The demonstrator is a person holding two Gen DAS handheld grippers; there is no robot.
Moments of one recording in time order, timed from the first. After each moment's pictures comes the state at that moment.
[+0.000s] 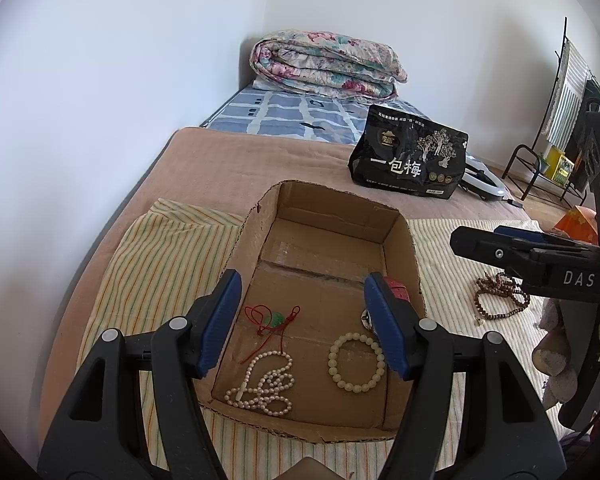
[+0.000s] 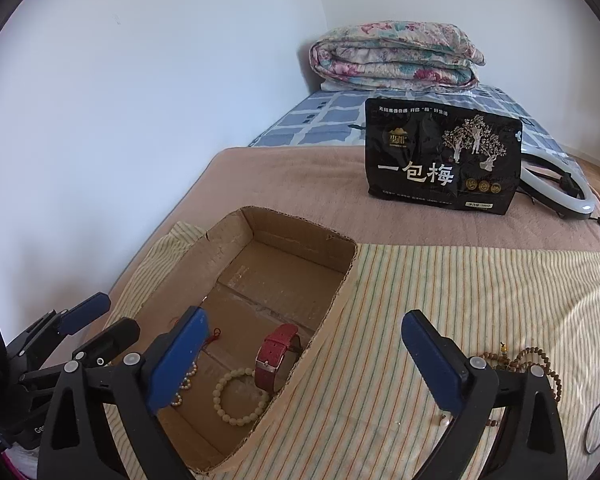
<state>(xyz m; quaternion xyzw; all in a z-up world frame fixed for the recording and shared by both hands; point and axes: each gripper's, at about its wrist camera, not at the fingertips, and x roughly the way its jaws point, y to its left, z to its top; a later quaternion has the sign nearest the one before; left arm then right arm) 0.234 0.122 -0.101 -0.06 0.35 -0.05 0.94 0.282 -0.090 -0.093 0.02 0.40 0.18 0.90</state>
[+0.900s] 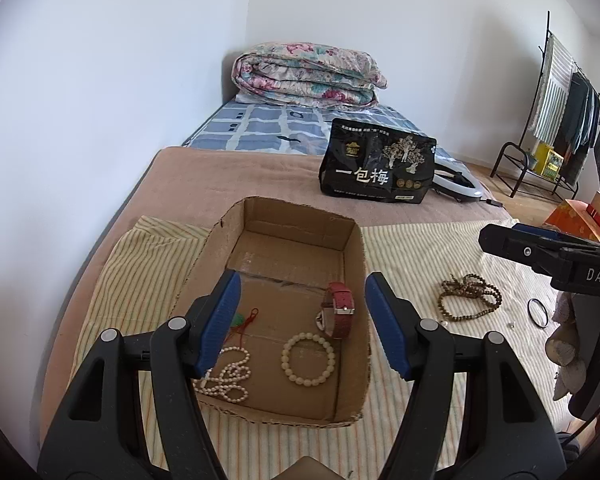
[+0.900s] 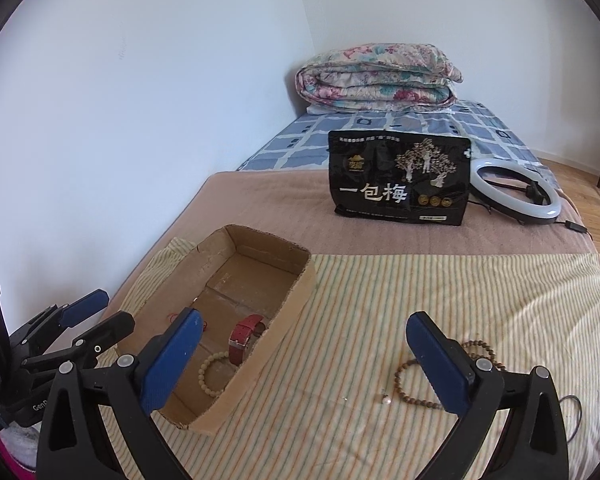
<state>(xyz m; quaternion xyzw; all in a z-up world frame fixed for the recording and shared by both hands) 0.208 0.079 -0.067 -0.04 0.33 -0.07 0.94 0.246 -0.150 -0.058 0.03 0.37 0.17 0.91</state>
